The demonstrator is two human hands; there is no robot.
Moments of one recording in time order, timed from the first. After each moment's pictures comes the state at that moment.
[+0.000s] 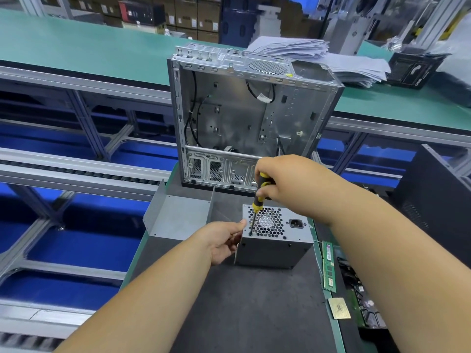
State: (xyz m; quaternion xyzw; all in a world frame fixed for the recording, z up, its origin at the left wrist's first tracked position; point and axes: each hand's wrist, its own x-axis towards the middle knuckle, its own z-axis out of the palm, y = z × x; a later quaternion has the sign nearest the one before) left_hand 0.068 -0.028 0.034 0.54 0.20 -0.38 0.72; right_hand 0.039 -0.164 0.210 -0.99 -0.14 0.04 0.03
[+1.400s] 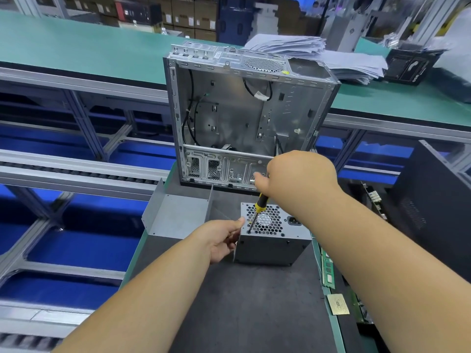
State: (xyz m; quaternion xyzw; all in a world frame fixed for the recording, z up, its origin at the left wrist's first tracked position) left_hand 0.066 -0.028 0.038 0.54 0.19 -0.38 0.73; right_hand 0.038 -0.154 0.199 -0.99 0.01 -0.07 -0.13
